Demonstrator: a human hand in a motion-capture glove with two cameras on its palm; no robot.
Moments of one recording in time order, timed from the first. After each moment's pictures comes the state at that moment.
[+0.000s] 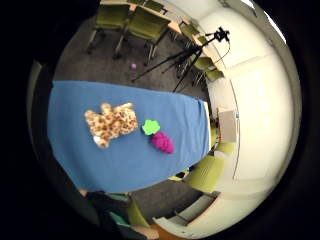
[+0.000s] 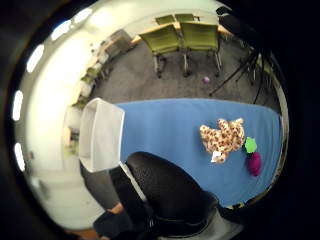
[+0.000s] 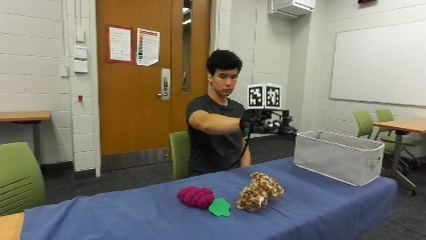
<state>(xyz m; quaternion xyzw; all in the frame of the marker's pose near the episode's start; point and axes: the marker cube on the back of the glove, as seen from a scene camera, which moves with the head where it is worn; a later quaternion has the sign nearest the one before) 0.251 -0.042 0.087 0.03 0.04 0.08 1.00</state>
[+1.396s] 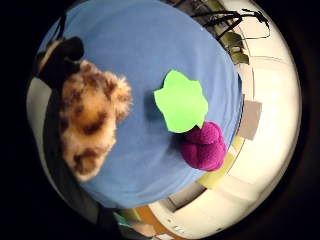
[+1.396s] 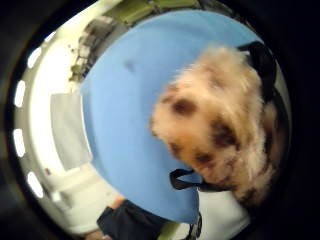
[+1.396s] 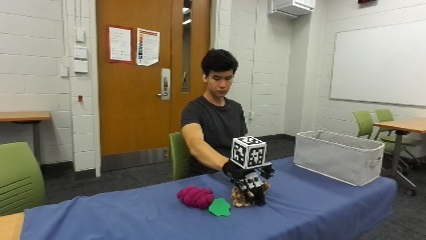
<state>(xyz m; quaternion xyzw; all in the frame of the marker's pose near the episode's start) 0.284 0.009 0.275 -0.08 -0.01 0.10 0.99</state>
